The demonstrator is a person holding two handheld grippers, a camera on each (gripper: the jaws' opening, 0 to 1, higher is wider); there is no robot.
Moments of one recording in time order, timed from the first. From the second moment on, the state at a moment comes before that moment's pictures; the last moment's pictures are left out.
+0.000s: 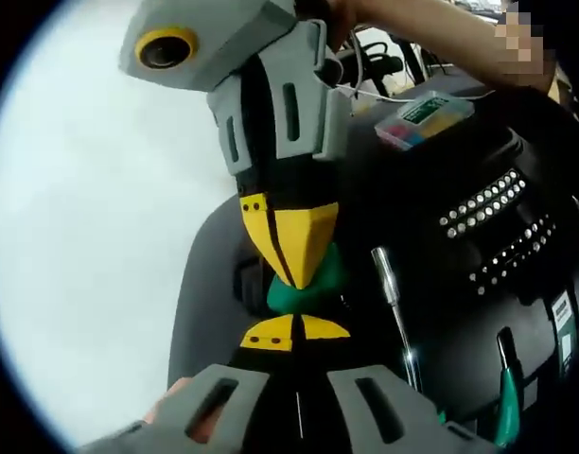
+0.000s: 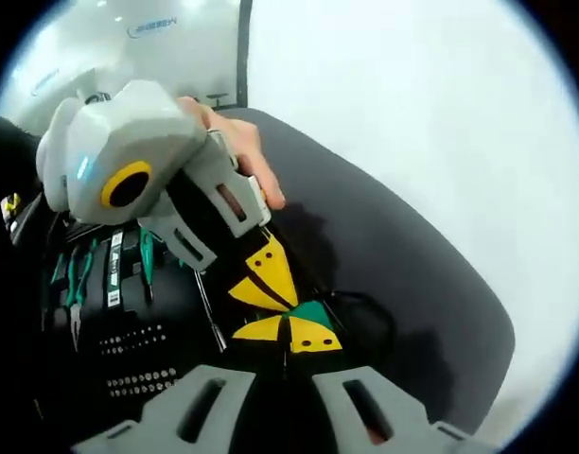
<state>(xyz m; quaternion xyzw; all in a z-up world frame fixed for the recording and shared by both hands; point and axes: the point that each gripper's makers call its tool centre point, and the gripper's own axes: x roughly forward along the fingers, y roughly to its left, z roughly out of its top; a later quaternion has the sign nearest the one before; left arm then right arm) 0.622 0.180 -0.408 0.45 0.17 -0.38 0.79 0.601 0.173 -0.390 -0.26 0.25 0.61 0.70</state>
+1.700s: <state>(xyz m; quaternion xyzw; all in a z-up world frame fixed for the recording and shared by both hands) 0.618 0.180 -0.400 0.38 0.19 -0.36 0.83 0.603 0.141 -0.394 -0.22 0.30 0.62 0.70</state>
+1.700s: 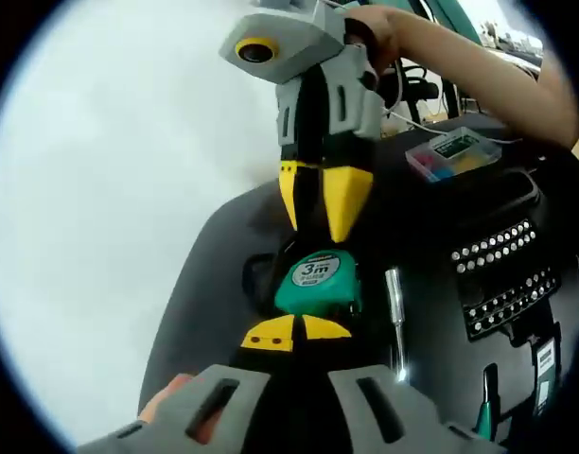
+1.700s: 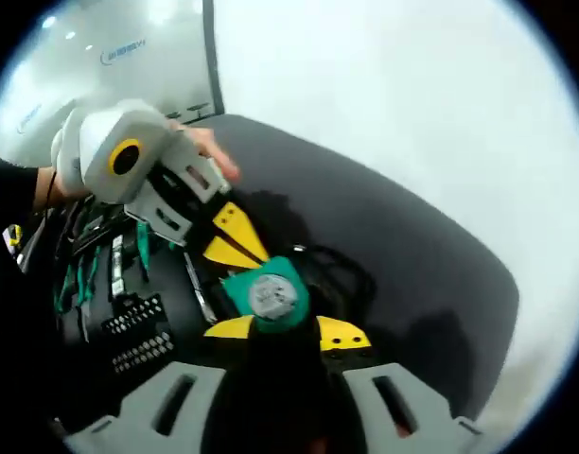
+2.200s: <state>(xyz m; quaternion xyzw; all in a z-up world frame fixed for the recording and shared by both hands) 0.622 0.157 -0.381 0.44 0.12 -0.38 0.80 0.612 0.157 -0.414 -0.23 0.30 0.63 0.68</state>
